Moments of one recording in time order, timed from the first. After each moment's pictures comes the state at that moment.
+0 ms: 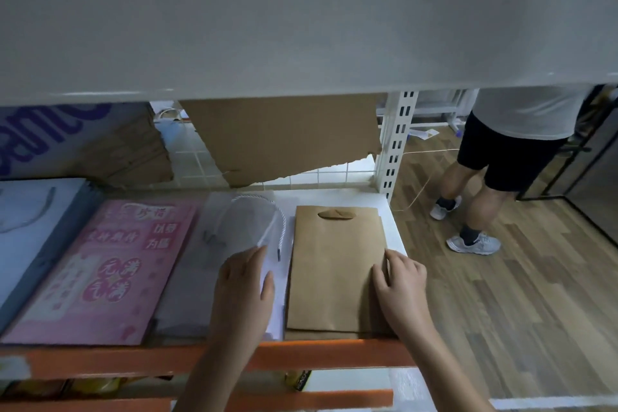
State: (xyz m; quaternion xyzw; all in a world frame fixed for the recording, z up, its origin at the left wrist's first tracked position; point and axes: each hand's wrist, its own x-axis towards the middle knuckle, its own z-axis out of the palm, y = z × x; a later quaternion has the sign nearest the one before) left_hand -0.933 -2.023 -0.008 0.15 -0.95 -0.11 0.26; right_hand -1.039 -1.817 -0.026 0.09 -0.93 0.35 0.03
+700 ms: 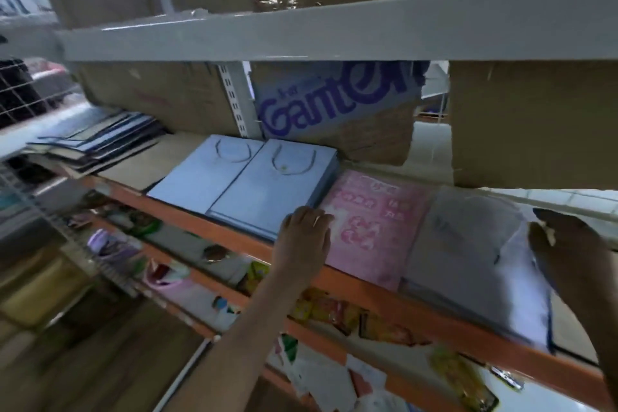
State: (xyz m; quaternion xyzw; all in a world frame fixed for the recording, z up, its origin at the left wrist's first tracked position) left_hand -0.762 -2.228 0.043 0.23 -0.95 0.05 0.22; right_hand -0.985 -1.980 0.052 0.21 -0.91 0.35 0.08
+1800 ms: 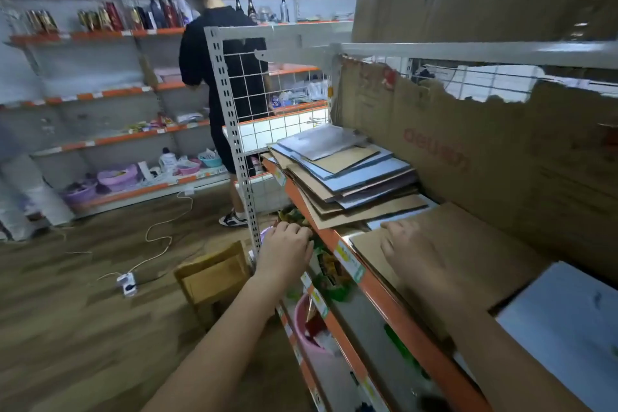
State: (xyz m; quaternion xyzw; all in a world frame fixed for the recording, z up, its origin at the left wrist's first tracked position) left_hand -0.397 -2.781 0.061 0.56 -0.81 0.10 0.13; right_hand -0.615 -2.751 0.075 0.70 -0.66 0.25 -0.01
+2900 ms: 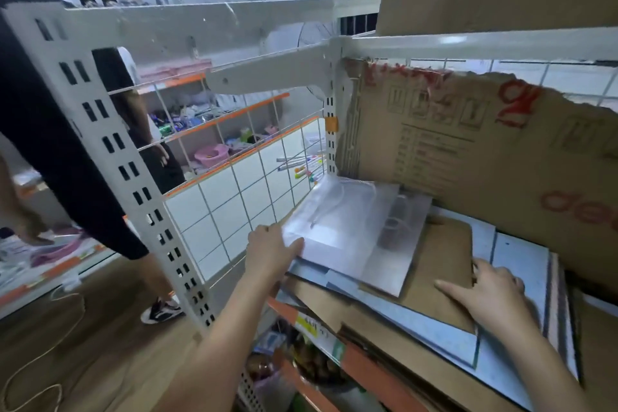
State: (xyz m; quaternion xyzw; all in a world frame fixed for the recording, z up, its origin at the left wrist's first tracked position) left_hand -0.328 -3.330 0.056 0.56 -0.81 -0.14 0.11; right_hand -0.551 -3.109 0.063 0.29 -0.92 0.22 -0.14
